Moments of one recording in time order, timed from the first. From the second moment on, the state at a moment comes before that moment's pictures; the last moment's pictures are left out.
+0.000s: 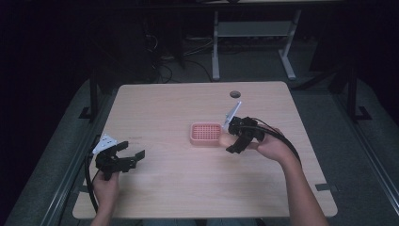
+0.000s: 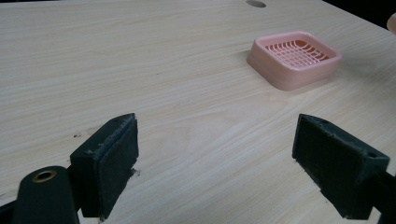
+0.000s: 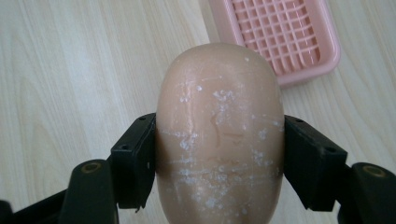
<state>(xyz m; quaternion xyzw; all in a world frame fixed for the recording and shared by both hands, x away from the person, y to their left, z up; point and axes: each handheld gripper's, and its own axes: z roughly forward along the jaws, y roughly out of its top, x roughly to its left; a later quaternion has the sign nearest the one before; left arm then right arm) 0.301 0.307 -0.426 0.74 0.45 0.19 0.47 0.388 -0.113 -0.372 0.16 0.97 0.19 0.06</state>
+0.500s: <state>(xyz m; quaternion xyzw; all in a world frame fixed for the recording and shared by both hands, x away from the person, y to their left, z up) 0.300 0.308 -0.425 0.73 0.45 0.19 0.47 0.404 -0.093 -0.359 0.14 0.97 0.19 0.06</state>
